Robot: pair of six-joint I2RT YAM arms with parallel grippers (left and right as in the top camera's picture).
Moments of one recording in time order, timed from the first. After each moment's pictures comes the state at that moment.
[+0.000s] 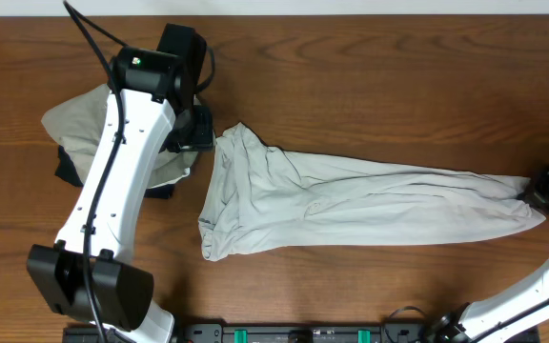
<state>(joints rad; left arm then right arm) -0.22 1.74 1.76 -1.50 -0.13 -0.30 -0.78 2.05 1.38 -0.94 -0.25 -0.09</state>
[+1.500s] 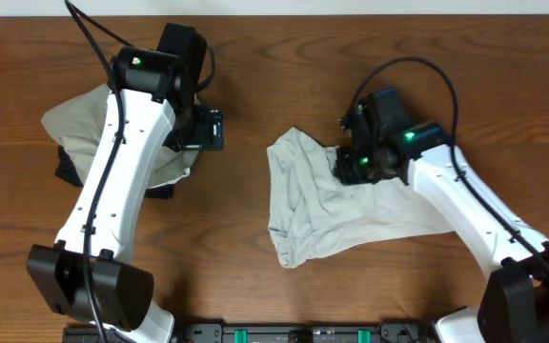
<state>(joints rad) -0.22 1.74 1.76 -1.49 -0.14 -0.28 0.39 1.61 1.17 -0.80 -0.27 0.28</state>
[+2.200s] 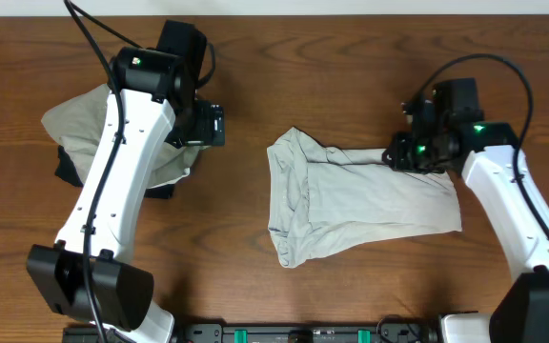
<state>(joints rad) -0.22 1.74 1.76 -1.44 -0.14 -0.28 0.10 1.55 1.14 -0.82 -0.33 0.19</state>
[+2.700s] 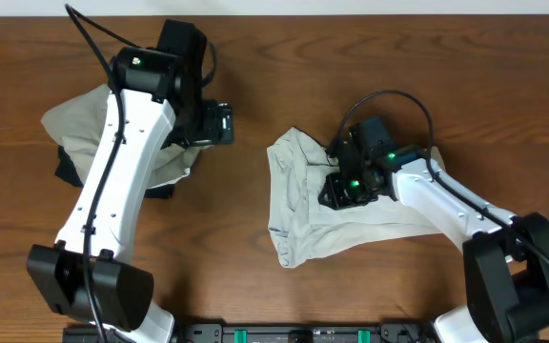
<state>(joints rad) -0.23 1.74 1.76 -1.42 0.03 -0.30 0.39 1.68 0.97 -0.60 -0.48 0.20</state>
